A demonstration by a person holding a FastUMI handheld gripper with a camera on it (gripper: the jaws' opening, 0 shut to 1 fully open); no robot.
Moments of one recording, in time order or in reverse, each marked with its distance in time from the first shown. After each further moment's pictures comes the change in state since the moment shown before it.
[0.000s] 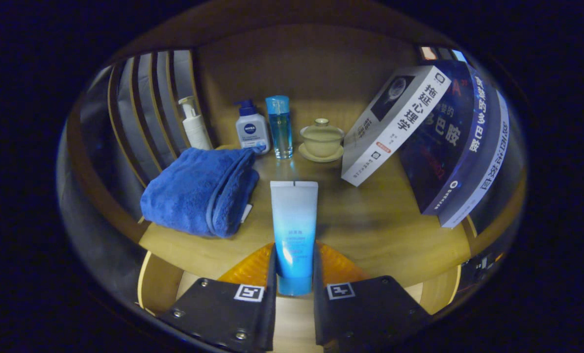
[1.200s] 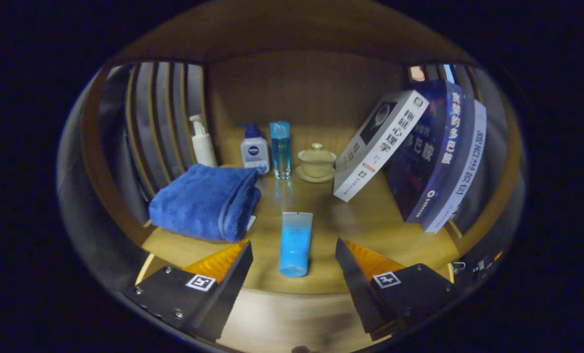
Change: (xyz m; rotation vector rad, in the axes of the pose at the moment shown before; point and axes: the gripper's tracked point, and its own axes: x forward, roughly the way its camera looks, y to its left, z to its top) arm -0.062 0.010 0.006 -0.028 -0.216 -0.006
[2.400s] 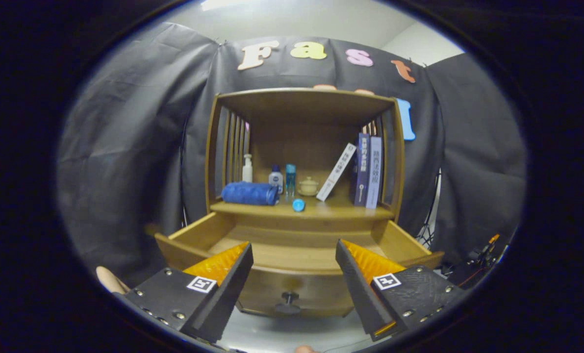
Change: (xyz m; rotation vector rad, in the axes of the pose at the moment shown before) arm -0.232 0.006 -0.163 -0.053 -0.365 -0.047
